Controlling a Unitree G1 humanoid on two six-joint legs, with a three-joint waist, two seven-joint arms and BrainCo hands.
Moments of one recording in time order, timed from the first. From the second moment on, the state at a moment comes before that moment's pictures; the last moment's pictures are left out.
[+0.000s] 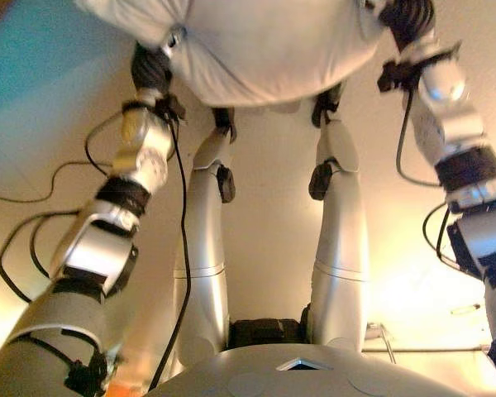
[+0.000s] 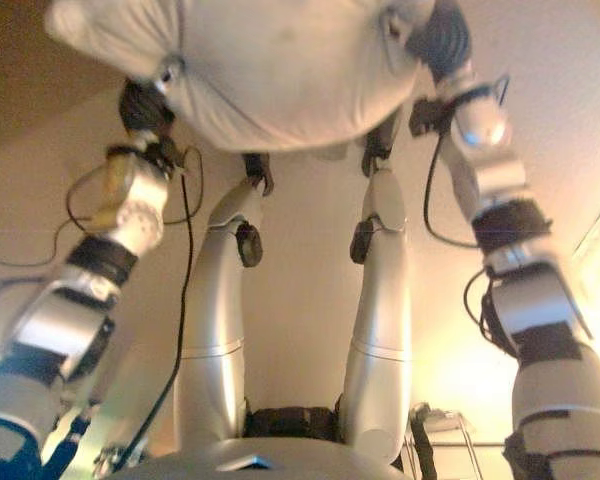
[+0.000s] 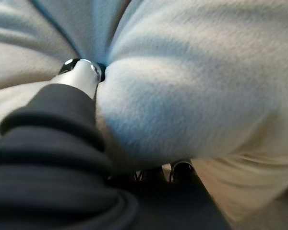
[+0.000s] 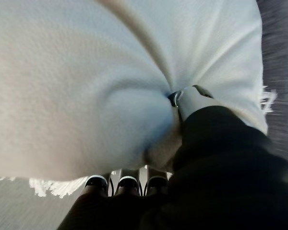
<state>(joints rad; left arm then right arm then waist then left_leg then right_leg) -0.72 0.48 -0.45 0.62 -1.02 -0.39 0.02 -0.85 -0.65 0.39 0.53 0.63 -0.25 0.00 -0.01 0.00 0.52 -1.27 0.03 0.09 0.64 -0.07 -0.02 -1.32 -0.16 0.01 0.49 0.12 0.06</state>
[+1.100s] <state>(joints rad) 0.06 0.38 -0.13 -0.06 -0.78 -0.29 -0.12 0.00 -0.45 0.05 -0.21 0.40 -0.35 0.11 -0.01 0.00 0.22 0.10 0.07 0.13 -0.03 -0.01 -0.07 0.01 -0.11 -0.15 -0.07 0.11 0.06</state>
